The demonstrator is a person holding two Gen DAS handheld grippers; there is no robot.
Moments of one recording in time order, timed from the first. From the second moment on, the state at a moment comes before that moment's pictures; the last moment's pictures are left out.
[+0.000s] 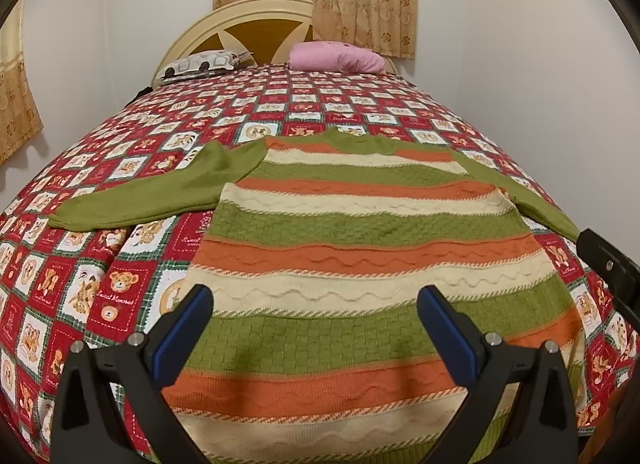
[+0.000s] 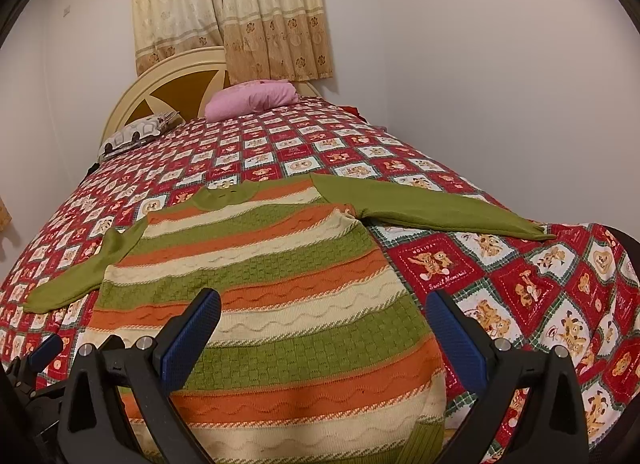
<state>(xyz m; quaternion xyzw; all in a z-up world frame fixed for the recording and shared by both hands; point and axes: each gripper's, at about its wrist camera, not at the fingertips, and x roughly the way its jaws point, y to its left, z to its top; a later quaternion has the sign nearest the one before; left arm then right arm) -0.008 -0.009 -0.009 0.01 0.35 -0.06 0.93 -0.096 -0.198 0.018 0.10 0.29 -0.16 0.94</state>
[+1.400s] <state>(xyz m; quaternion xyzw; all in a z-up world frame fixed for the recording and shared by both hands) 0.023 -0.005 -0.028 0.02 0.37 -0.06 0.93 -0.063 -0.222 0.000 0.11 0.32 -0.16 0.93</state>
